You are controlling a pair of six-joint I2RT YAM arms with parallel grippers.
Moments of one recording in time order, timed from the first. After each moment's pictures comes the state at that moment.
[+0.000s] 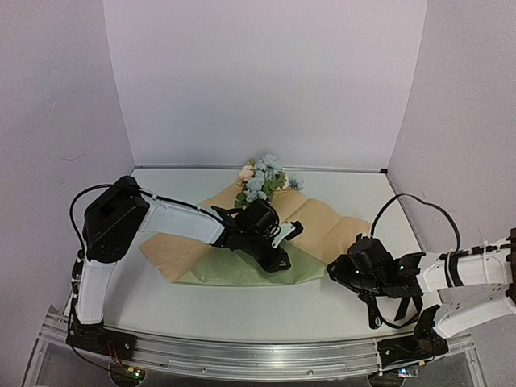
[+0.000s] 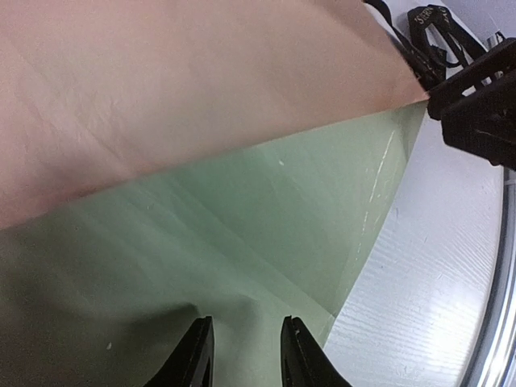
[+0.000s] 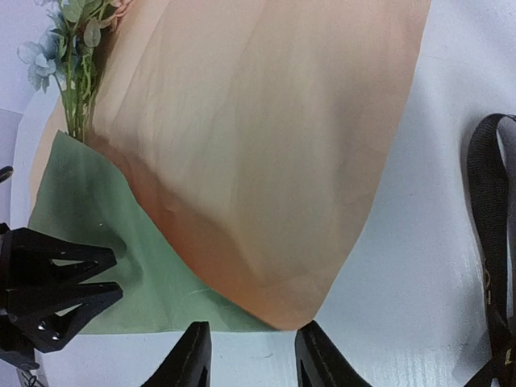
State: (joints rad) left arm -1.01 2.15 1.46 -0.17 0.29 -0.08; right arm 0.89 1.21 0.42 -0.04 0.31 1.15
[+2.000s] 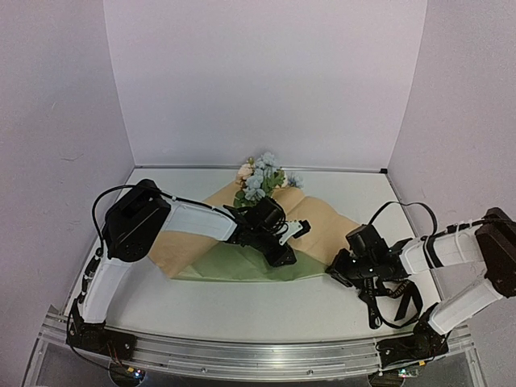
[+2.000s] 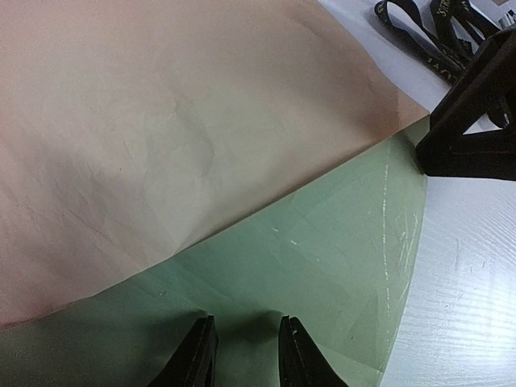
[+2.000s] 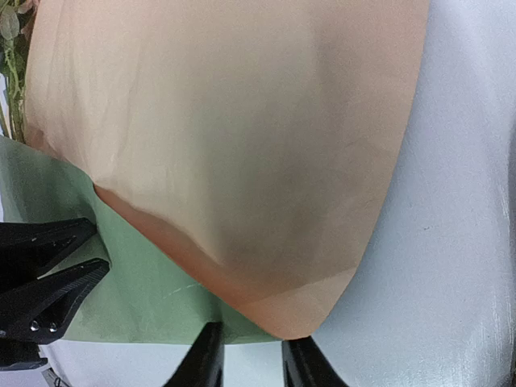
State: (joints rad) left arm -0.97 2.31 1.63 -0.17 0.31 0.08; right arm 0.67 1.44 0.50 -0.01 0.00 1.14
